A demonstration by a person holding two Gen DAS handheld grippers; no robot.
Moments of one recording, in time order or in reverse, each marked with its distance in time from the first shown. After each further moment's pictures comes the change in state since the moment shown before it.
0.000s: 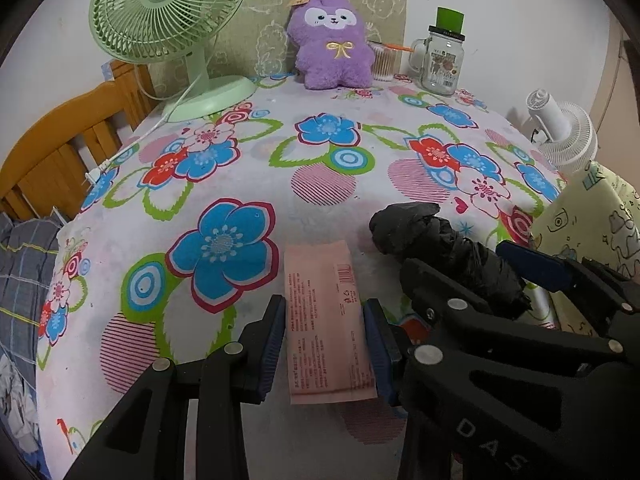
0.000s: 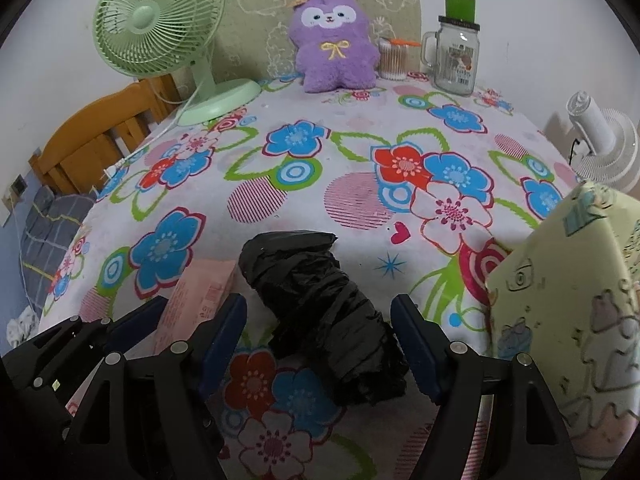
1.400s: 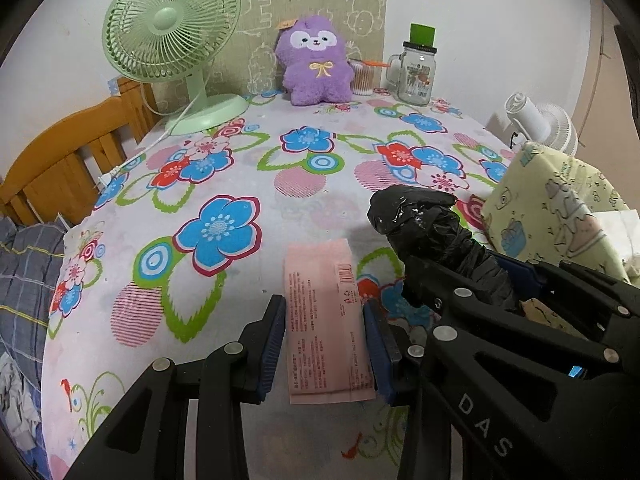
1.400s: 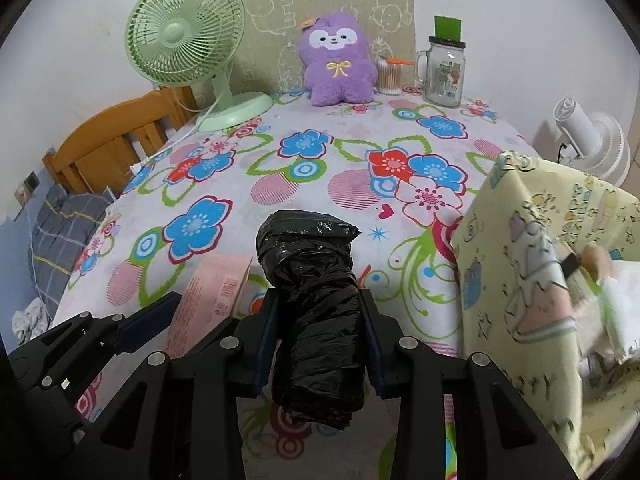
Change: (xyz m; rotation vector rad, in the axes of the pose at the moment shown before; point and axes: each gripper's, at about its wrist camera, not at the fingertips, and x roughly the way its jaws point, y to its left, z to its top) left arm -0.041 -0.021 -0.027 0.017 -0.061 -0.010; right arm -0.061 0.004 -0.035 -0.018 -0.064 0.008
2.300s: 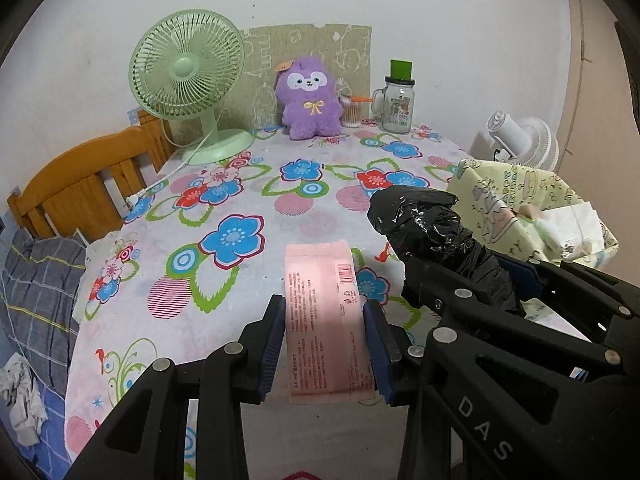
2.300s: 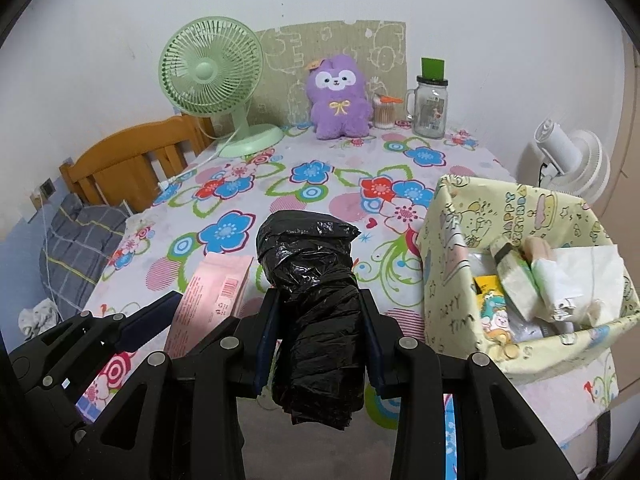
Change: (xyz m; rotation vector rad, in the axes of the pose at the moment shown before) left arm -0.072 -0.023 -0.025 0.019 -0.106 0.026; right arm -0.078 0.002 -0.025 -0.014 -0.107 0.007
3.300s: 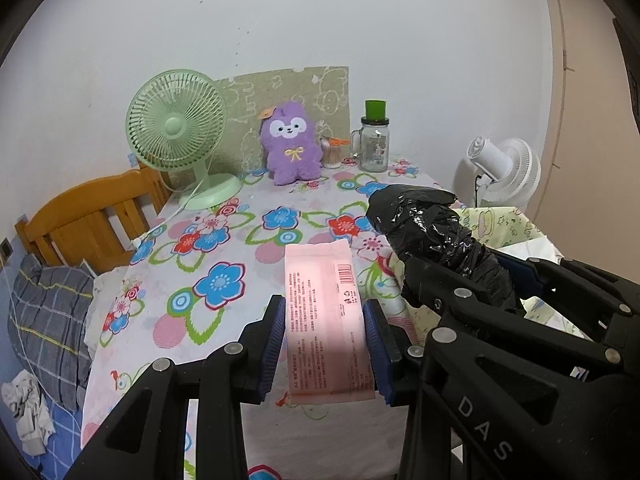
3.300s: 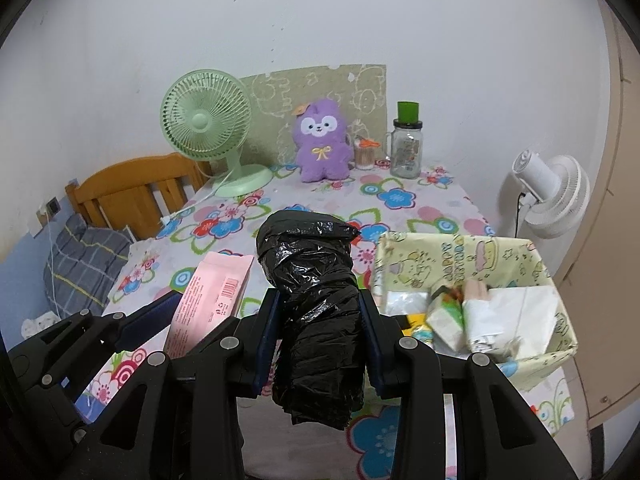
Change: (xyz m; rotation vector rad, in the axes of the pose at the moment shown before) left arm -0.052 -0.044 0.026 0.032 -0.098 0.010; right arm -0.063 -0.041 0.024 -0.005 -0.098 -0.006
